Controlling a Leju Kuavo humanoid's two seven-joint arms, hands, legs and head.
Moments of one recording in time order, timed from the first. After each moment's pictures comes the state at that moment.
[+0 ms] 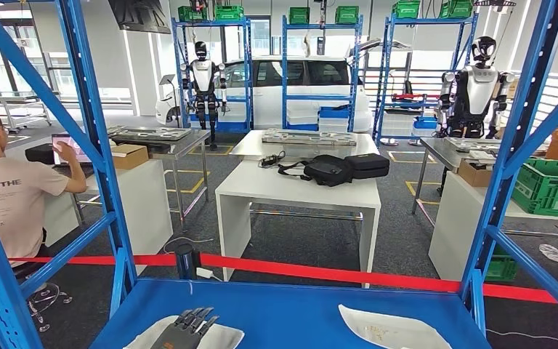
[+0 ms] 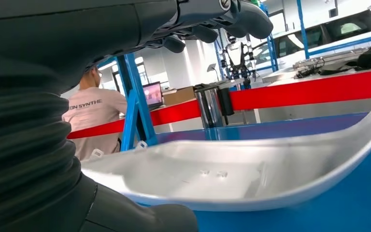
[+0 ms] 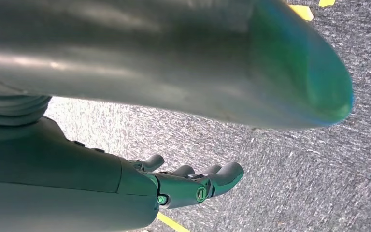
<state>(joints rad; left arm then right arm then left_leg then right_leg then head) -0.81 -0.02 -0.23 -0.32 -1.46 0.31 -0.30 -0.09 0.05 -0.98 -0.21 1.37 0.06 -0.18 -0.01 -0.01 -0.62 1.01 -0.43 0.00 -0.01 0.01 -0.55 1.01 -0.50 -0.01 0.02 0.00</state>
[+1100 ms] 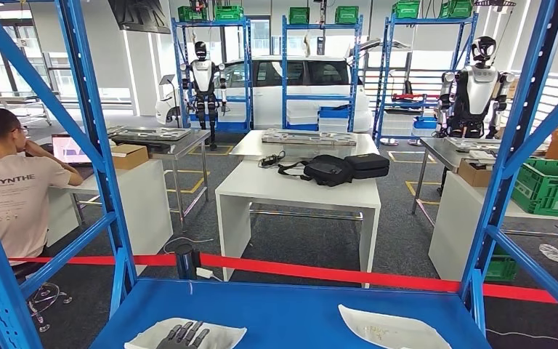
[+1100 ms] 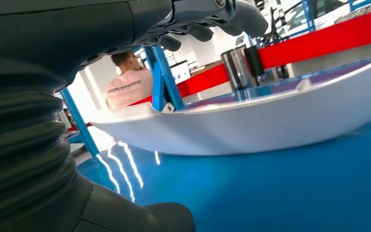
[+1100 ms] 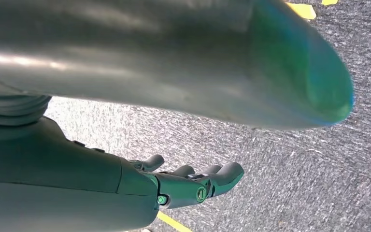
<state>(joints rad) -0.78 -0.03 -0.29 -0.29 -1.51 0.25 -0.06 -0.08 0.05 -0.98 -0.21 1.37 0.05 -0.19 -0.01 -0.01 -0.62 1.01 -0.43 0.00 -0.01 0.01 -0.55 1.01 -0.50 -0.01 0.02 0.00</state>
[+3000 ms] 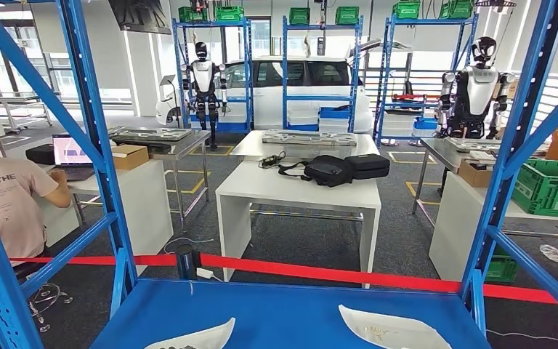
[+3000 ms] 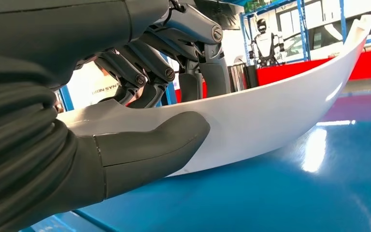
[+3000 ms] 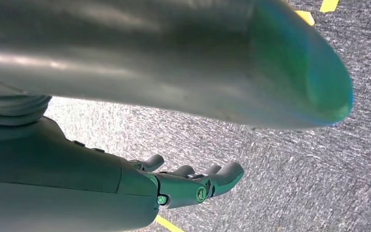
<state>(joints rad) -0.72 -0.04 -0.25 -0.28 -1.44 0.47 -0.14 -0.08 0.06 -0.98 -0.21 1.37 0.06 -0.19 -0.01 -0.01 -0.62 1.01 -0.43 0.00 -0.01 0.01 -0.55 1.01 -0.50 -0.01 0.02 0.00</state>
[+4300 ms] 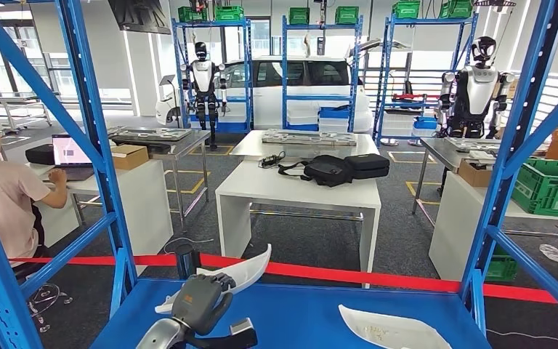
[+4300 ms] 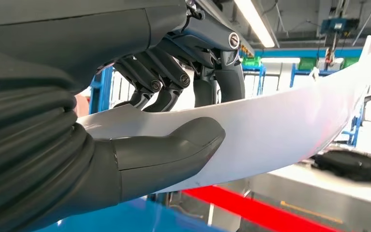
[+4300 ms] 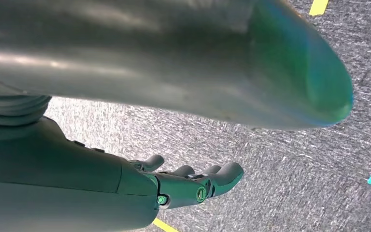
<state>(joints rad) -0.95 -0.14 -0.18 -0.37 -1.28 0.39 -0.41 -0.09 0.07 -0.98 -0.21 1.36 0.06 -0.20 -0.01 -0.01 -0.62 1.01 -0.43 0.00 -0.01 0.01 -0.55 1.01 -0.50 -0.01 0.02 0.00</state>
